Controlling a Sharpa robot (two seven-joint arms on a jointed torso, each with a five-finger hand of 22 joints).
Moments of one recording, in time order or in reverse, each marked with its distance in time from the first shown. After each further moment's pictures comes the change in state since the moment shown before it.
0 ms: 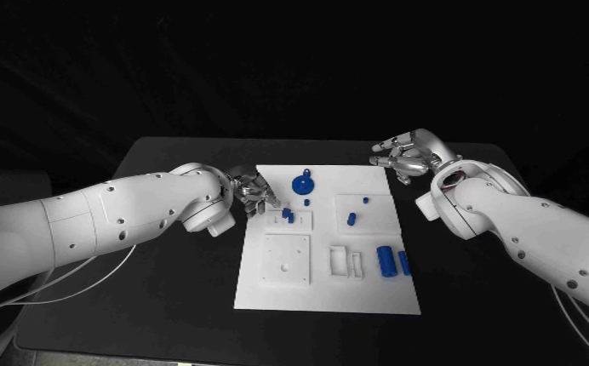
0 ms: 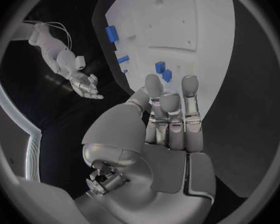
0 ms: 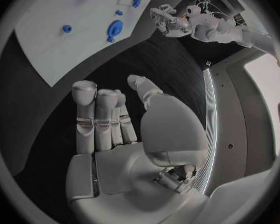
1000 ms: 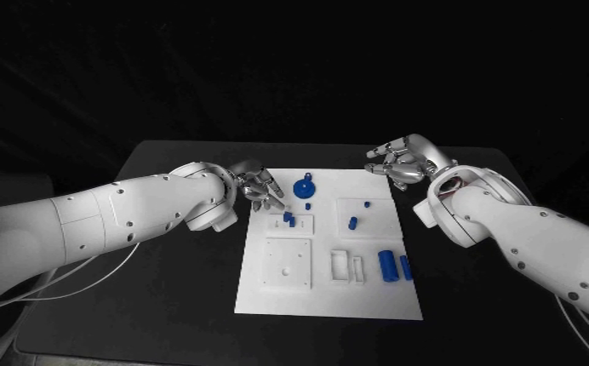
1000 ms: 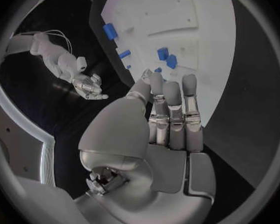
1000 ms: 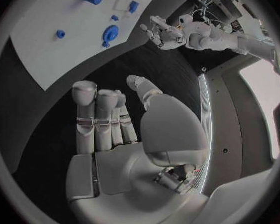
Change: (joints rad) left arm 0.007 0.027 -0.010 -0.046 -0.134 -0.046 0.099; left_hand 0.167 -0.204 -0.164 0.121 -0.198 0.006 0.037 -0.137 -0.340 -0.077 0.027 -0.115 -0.082 -0.097 0.021 -0.108 -0.091 0.000 -0.042 0.014 -0.144 -0.052; right arm -0.004 0.001 -0.002 0.033 -0.062 0.017 0.008; right_hand -0.005 0.005 0.018 -0.026 0.000 0.000 0.000 0.000 0.000 0.000 0.000 0.000 0.000 0.000 0.000 0.000 0.000 0.000 0.000 0.000 0.000 0.000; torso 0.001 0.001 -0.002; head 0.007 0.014
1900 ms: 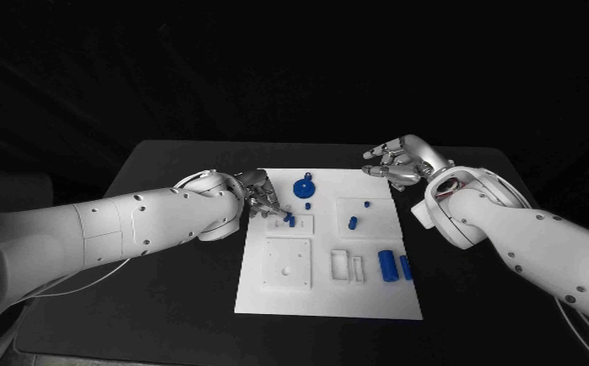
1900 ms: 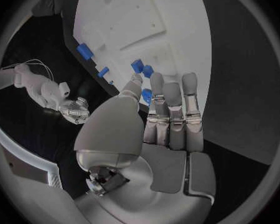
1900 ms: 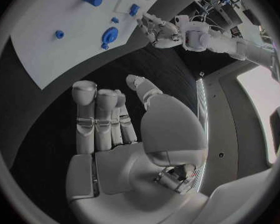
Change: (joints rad) left arm -0.019 0.056 -0.036 -0.023 -0.217 -0.050 -0.142; left_hand -0.106 -0.044 0.013 0.171 -0.030 0.075 -0.028 0.021 -0.004 0.025 -0.011 0.019 -0.001 0.011 -0.011 0.028 -0.003 -0.016 0.037 -0.016 -0.028 0.032; right arm -0.004 0.003 -0.001 0.010 -0.049 0.002 0.004; right_hand -0.005 0.005 0.003 -0.014 0.000 0.000 0.000 0.000 -0.001 0.000 0.000 0.000 0.000 0.000 0.000 0.000 0.000 0.000 0.000 0.000 0.000 0.000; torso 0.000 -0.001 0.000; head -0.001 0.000
